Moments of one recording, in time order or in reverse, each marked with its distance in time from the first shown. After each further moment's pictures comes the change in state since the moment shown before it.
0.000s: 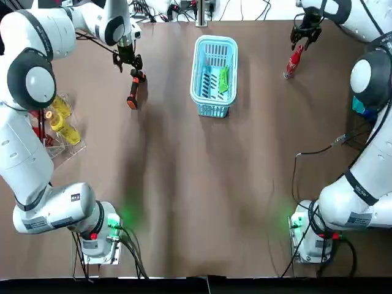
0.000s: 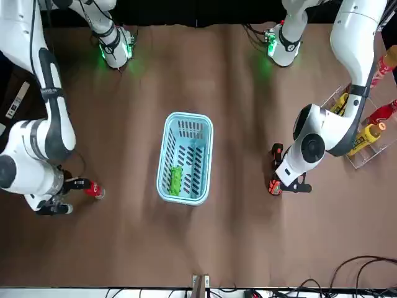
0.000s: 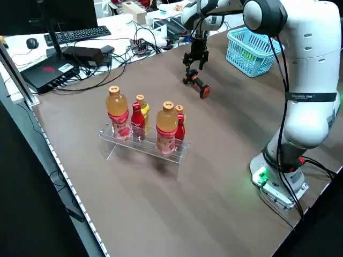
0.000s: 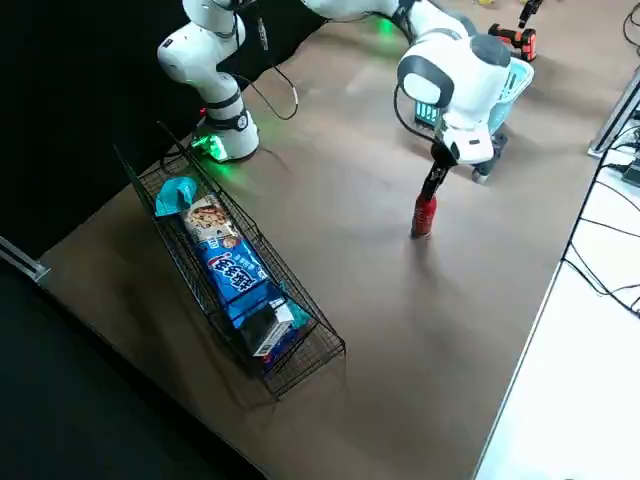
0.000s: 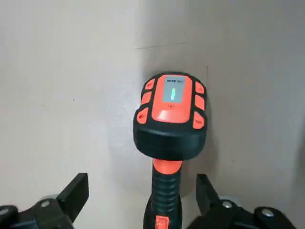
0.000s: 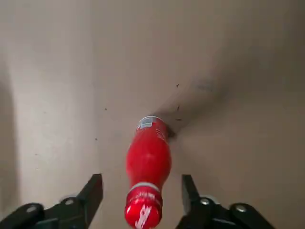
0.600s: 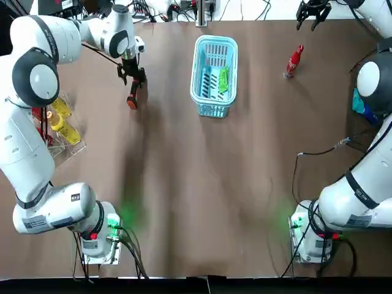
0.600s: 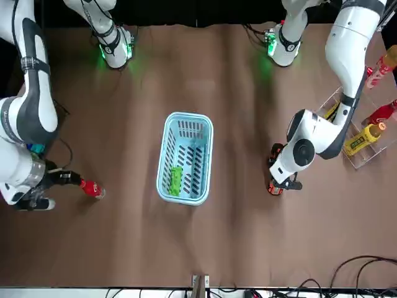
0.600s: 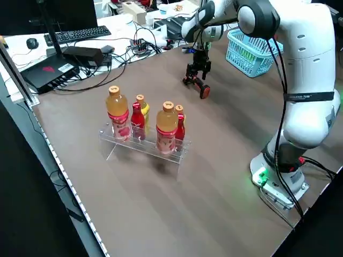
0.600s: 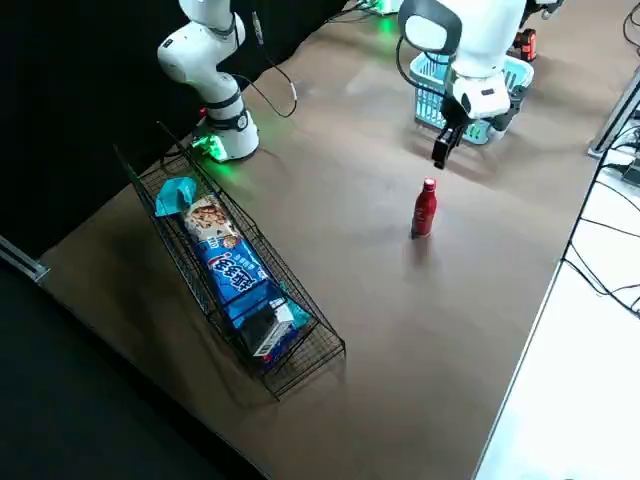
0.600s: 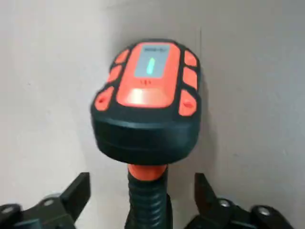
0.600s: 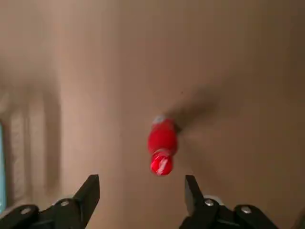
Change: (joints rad) left arm -0.001 0.056 0.000 -0.056 0.000 0.048 0.000; right arm 0.005 -0.101 -0.002 0.097 0.041 -0.125 0.015
